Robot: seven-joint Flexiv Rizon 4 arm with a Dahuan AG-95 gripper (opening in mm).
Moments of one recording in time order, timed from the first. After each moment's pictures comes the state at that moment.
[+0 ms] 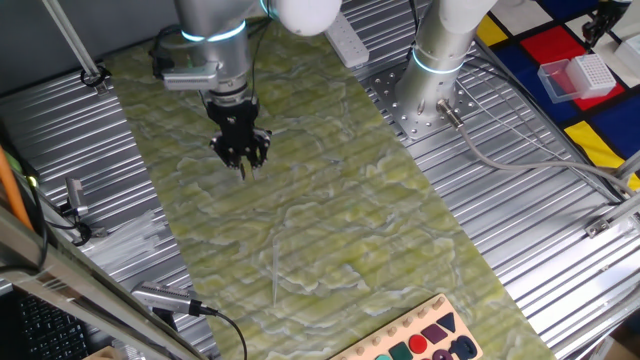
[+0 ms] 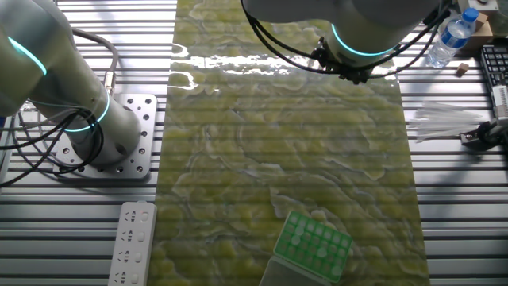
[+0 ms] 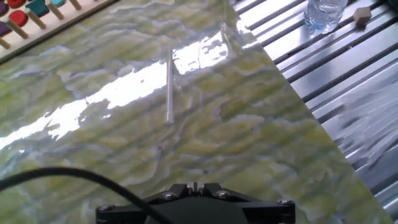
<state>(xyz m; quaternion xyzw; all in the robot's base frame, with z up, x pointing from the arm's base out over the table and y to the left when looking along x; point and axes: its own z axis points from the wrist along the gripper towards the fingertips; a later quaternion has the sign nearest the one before) 0.536 0.094 0.145 -0.49 0.85 0.14 0.13</state>
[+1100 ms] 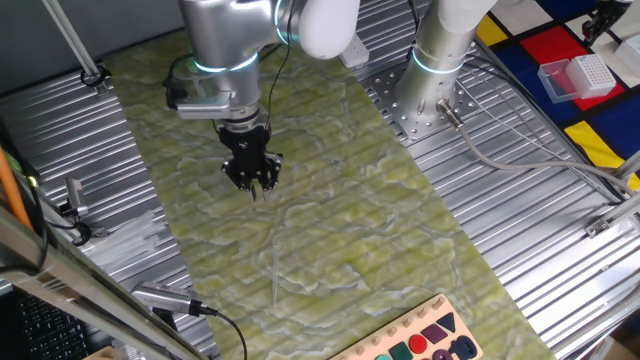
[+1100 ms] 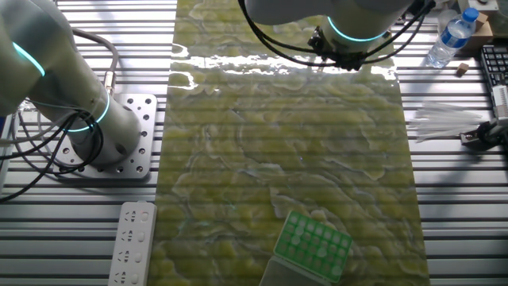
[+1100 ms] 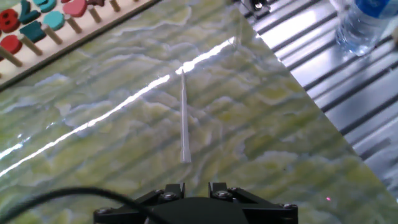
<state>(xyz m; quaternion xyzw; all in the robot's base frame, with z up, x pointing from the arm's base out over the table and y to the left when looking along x) 0.532 0.130 0.124 -0.47 0.86 0.14 0.12</state>
